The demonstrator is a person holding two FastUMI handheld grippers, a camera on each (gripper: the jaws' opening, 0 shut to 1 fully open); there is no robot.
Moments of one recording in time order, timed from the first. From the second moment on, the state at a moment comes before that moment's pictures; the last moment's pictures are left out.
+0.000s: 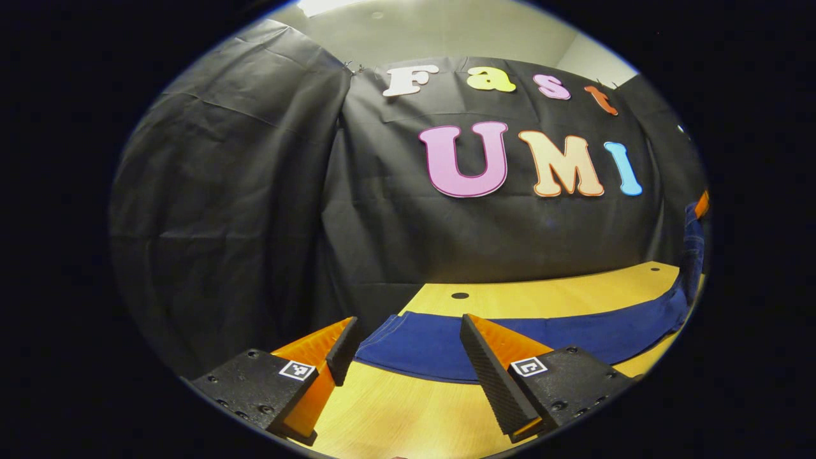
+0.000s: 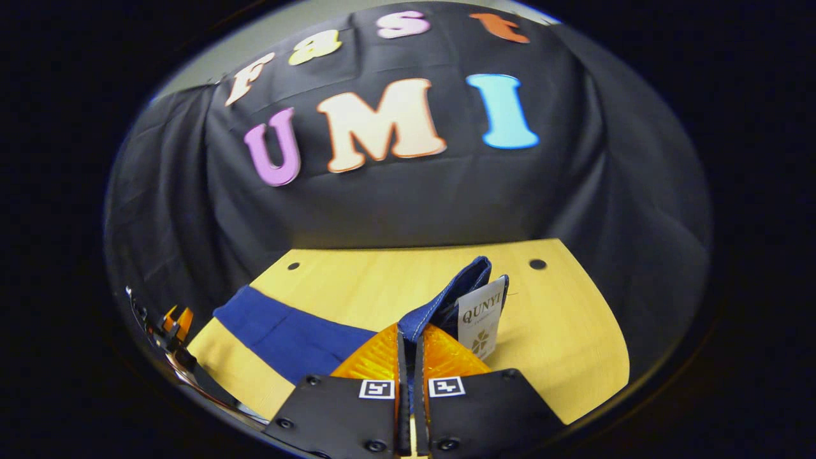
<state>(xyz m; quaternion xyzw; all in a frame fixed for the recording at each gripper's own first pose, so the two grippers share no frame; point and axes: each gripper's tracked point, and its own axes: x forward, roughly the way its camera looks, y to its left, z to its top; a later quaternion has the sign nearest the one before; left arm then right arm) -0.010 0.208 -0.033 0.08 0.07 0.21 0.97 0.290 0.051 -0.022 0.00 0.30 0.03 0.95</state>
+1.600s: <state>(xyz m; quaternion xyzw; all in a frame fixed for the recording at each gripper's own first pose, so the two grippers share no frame) 0.035 0.302 -0.111 0.00 0.27 0.17 0.95 0.242 0.210 -0.119 0.10 0.33 0.28 0.89</state>
